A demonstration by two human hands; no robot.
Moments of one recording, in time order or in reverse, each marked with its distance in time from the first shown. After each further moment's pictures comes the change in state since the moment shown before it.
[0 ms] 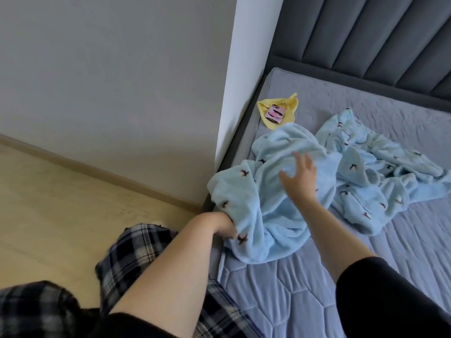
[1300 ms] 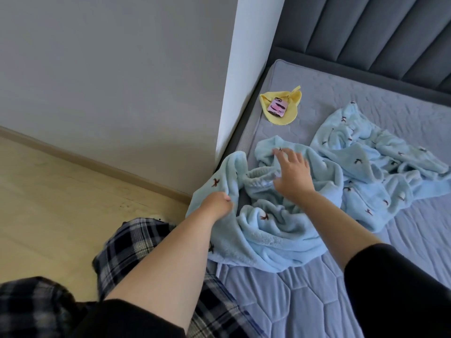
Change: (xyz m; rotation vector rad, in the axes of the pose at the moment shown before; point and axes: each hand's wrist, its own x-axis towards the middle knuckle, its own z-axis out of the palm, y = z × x) left_hand 0.018 -0.012 -0.011 -0.281 0.497 0.015; right_hand 0.000 -0.013 -0.002 -0.507 -0.263 -0.355
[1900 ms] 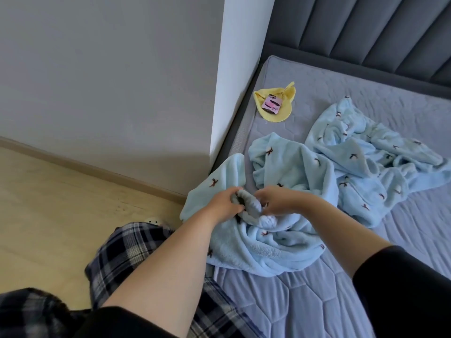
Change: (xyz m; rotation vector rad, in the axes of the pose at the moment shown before) left_hand 0.002 0.010 0.012 -0.268 -0.065 0.219; right_hand -0.017 -0.010 0.001 0.229 -0.779 -0.125
